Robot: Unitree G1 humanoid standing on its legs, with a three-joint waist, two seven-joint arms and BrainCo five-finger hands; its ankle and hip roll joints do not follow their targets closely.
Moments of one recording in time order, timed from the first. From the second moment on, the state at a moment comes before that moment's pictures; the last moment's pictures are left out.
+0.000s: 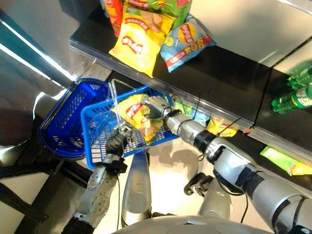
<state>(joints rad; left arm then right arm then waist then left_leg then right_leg) 0.15 0.41 -0.33 -0.09 -0.85 -0.23 0.00 -0.93 -0.01 0.78 1.06 -0.68 -0.13 -0.21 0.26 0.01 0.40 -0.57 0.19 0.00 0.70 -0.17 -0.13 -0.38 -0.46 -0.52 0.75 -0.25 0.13</state>
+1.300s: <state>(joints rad) 0.05 0.41 -0.39 0.01 -0.85 -0.16 -0.02 -0.81 -0.05 0.68 1.09 -0.51 -0.09 -0.13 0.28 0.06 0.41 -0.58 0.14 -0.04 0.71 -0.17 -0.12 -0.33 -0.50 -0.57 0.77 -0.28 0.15</state>
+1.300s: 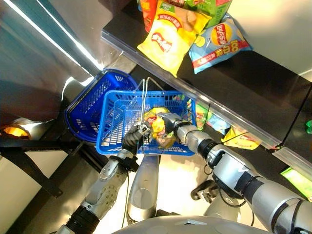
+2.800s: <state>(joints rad) -0.03 0.19 -0.05 0.98 -0.41 -0.26 0.04 0.03 -0.36 0.25 0.47 0.09 -0.21 -0.03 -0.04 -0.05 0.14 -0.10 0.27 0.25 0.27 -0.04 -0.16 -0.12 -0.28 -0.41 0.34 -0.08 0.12</state>
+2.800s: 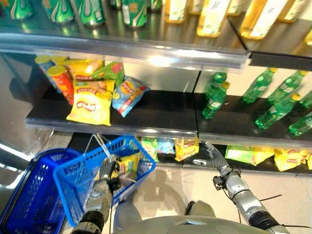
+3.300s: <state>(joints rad) 0.04 0.14 0.02 1.08 -0.40 -0.24 0.08 0.07 -0.40 0.09 0.40 0.10 -0.23 -0.09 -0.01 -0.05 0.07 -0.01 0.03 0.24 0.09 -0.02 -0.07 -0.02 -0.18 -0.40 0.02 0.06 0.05</state>
